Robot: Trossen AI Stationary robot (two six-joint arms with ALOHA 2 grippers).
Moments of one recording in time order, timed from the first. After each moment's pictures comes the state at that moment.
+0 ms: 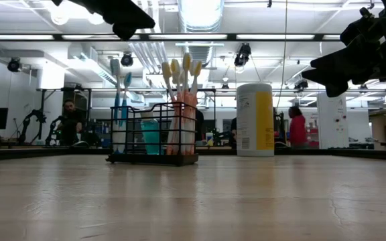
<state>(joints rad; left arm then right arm) 0.21 1.03 0.94 -0.29 0.20 0.11 -0.11 0.25 0.01 0.19 -0.02 0.16</state>
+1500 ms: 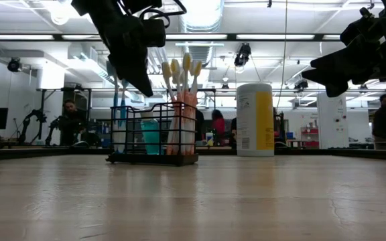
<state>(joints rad) 0.05 1.43 1.07 -0.61 -0.02 -0.18 -0.11 0.25 0.01 0.19 -0.02 0.16</state>
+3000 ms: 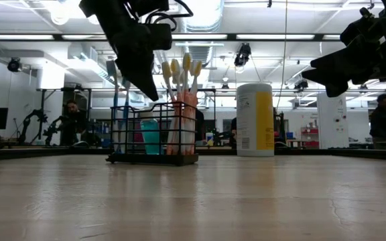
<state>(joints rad) 0.06 1.49 1.11 -0.61 -0.07 -0.15 -0.11 0.25 0.01 0.19 -0.02 0.16</state>
